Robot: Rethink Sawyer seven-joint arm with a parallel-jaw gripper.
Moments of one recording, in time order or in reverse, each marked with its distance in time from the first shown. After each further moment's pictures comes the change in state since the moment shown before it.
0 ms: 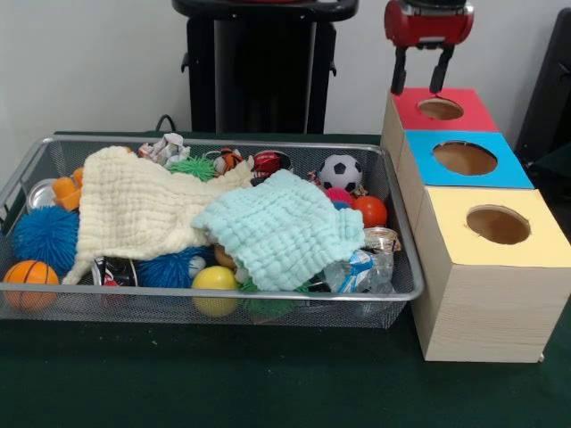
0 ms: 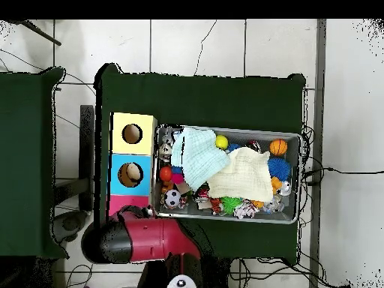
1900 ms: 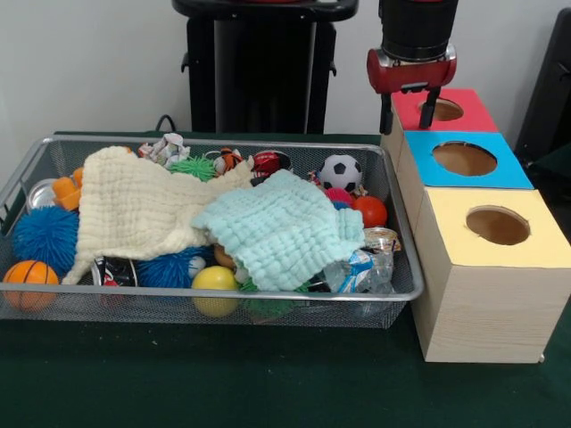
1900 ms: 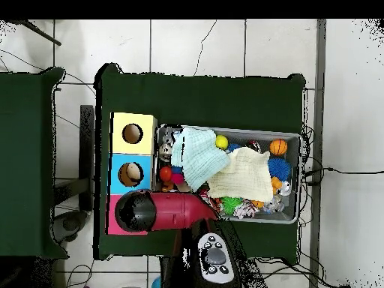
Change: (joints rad) arm -0.179 0.115 0.147 -0.085 -0.021 0.081 0.000
